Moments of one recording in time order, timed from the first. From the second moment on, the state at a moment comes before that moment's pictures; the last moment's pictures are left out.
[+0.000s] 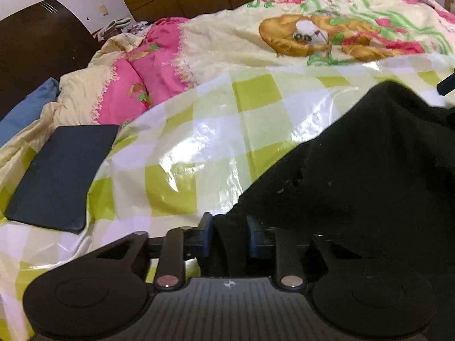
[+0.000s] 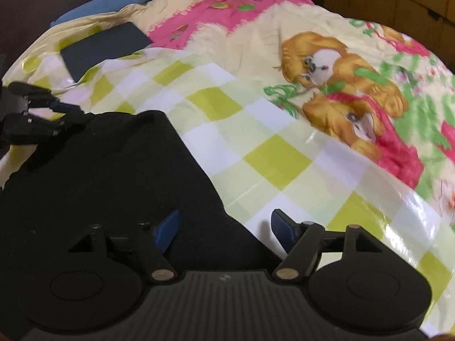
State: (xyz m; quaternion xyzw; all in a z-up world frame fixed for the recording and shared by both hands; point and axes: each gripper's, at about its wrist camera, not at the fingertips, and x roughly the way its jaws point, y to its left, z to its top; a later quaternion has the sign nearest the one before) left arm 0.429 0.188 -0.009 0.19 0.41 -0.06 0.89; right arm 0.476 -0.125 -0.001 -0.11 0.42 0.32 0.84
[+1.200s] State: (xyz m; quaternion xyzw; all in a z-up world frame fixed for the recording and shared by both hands) left arm 0.364 0.198 0.052 0.16 0.37 -0.10 0.91; right arm 0.403 -0.133 0.061 -0.05 0.35 0.32 0.88
